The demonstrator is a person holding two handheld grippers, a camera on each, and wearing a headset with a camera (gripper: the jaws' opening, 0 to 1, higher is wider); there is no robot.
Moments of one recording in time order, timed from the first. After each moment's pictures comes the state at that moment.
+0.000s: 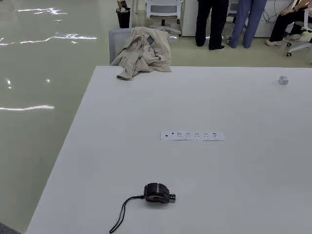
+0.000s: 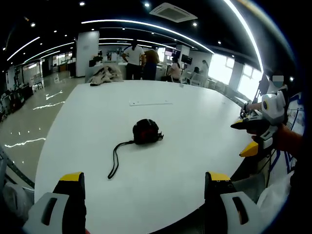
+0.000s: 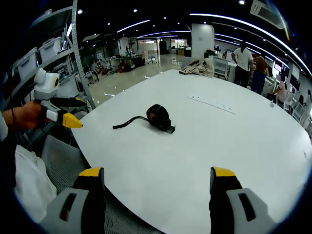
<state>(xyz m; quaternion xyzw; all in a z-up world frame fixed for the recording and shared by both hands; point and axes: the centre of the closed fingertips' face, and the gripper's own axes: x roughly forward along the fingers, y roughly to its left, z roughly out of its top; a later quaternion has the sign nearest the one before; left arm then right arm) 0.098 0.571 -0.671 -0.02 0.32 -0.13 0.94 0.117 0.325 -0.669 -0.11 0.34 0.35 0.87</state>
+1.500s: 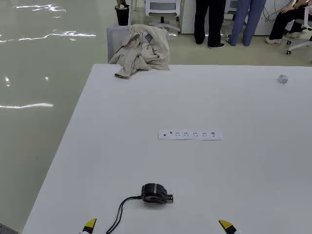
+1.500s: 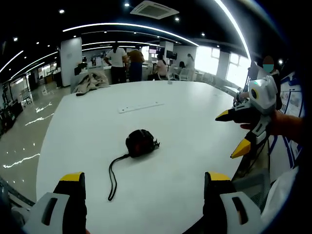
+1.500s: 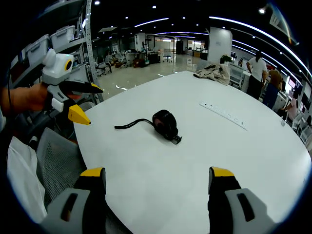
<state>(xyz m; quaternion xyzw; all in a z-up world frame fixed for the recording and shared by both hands) 0.144 0.554 -0.664 0.03 0.31 -0.19 0.93 0.154 0.355 -0.673 -0.16 0.32 0.41 0.84</state>
